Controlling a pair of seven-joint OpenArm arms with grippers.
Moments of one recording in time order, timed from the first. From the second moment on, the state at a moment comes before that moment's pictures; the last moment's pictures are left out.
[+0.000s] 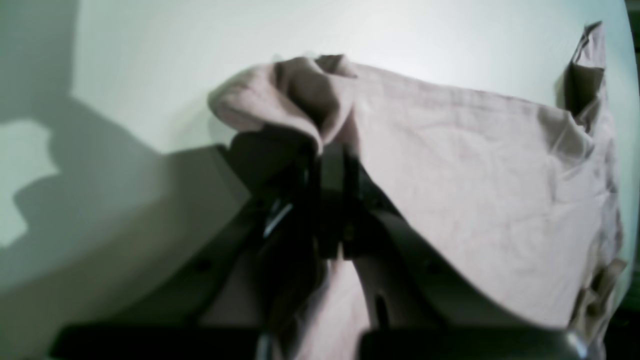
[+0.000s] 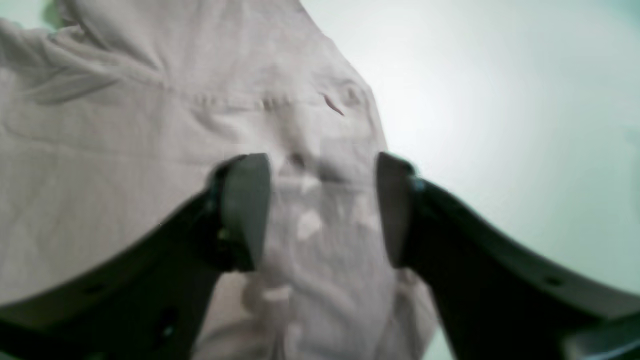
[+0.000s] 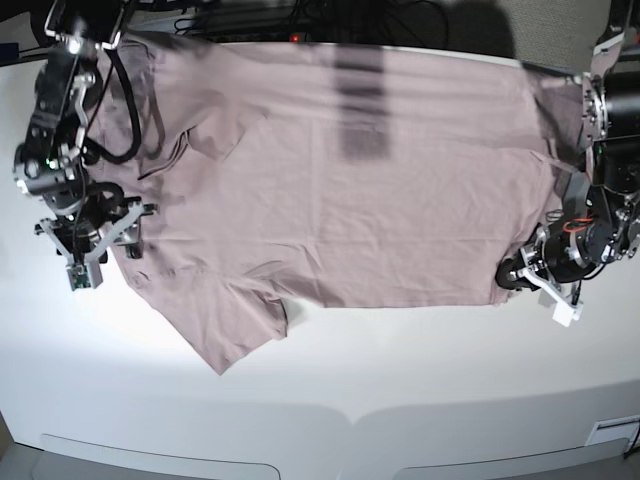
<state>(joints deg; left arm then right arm) -31.8 -20.9 -2.3 23.4 -40.1 -39.5 38.6 -1.1 15.0 22.3 92.5 8.8 27.8 -44.9</state>
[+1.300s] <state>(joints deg) -31.8 -20.9 -2.2 23.6 -40.8 -39.5 40.0 27.9 23.1 21.3 41.7 28.4 34.5 -60.9</state>
